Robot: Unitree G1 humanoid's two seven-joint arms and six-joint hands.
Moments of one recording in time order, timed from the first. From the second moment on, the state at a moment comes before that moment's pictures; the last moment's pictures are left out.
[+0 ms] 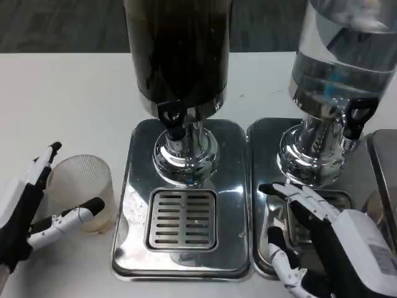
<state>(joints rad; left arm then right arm) -0.05 0.57 0.01 0.70 0.44 -0.61 0.18 0.60 -0.24 0.21 -0.50 -0.72 -0.19 -0.08</state>
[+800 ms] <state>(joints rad) -0.12 0.57 -0.06 0.80 0.44 -0.63 0.23 0.60 -0.24 0.21 -0.50 -0.70 -0.19 -0.08</state>
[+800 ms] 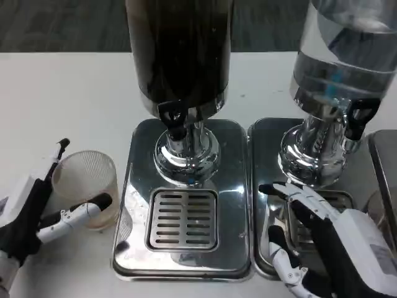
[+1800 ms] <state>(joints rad) -0.16 0.55 -0.07 0.96 0.44 -0.82 0.35 0.57 -0.24 0.21 -0.50 -0.65 -0.19 -0.06</state>
